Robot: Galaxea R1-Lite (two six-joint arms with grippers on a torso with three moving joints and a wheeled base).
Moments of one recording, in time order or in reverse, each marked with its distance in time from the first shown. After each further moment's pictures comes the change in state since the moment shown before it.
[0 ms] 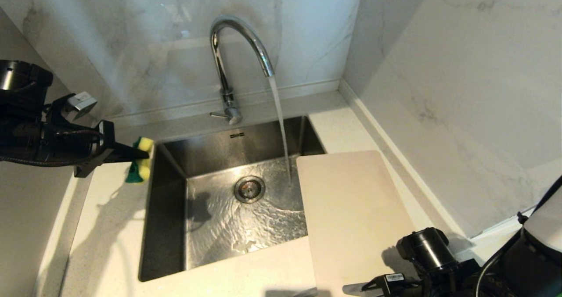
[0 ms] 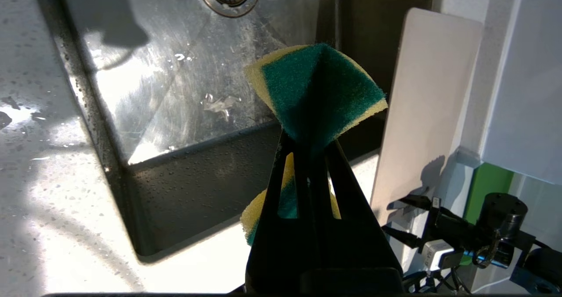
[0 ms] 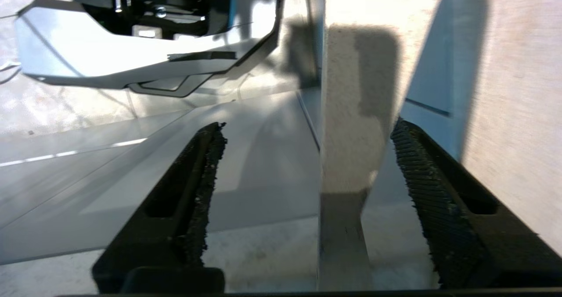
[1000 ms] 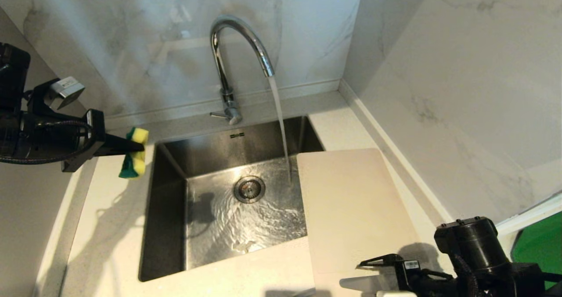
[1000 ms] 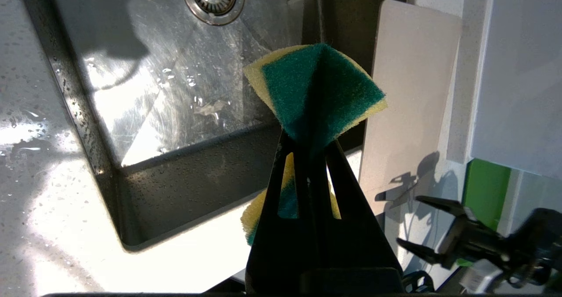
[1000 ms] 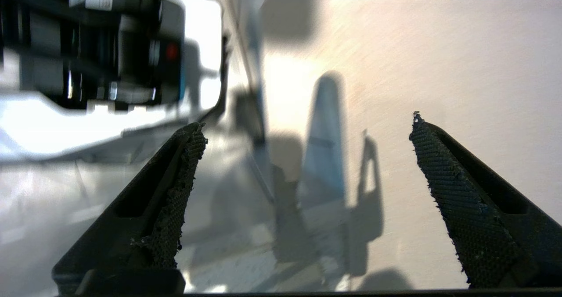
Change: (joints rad) left arm -0.063 -0.096 0.001 0.028 0.071 -0.028; right arm -0.008 -0.304 0.045 -0.003 0.191 0.093
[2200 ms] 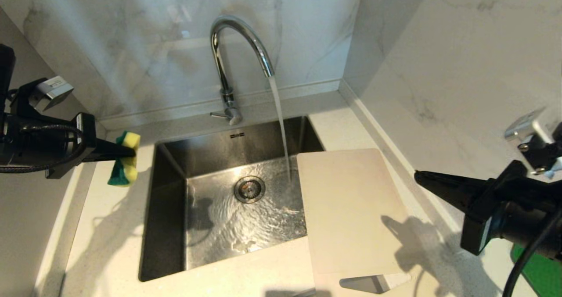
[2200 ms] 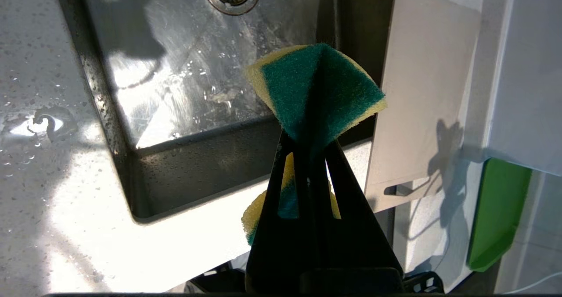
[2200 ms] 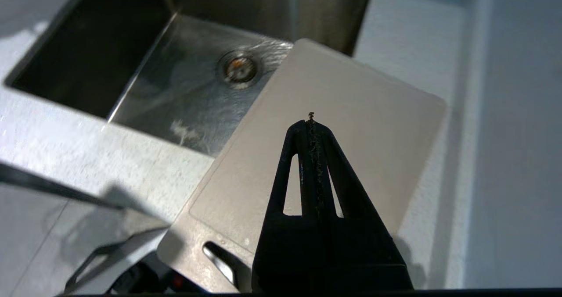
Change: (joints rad) left arm -0.048 -0.070 0.023 0.059 0.100 -0.018; right arm -0.072 -0.464 -0.253 0.008 -0.194 1.056
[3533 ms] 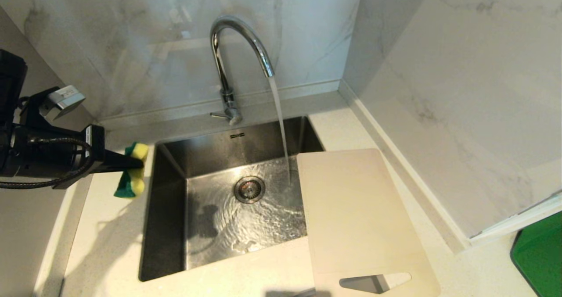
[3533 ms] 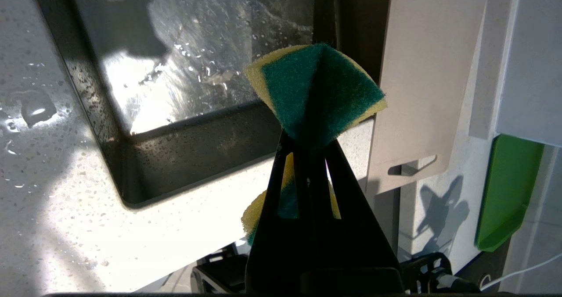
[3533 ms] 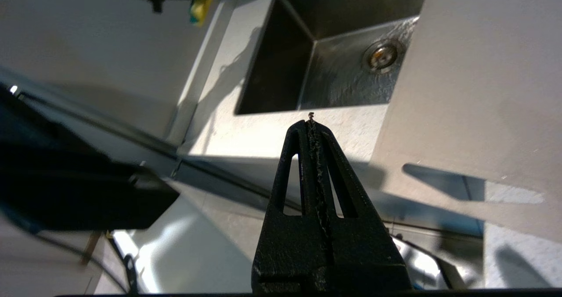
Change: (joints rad) left arm -0.070 -0.017 0.051 -0.004 0.029 0.003; right arm -0.446 -0.702 0.203 0.377 0.676 0.573
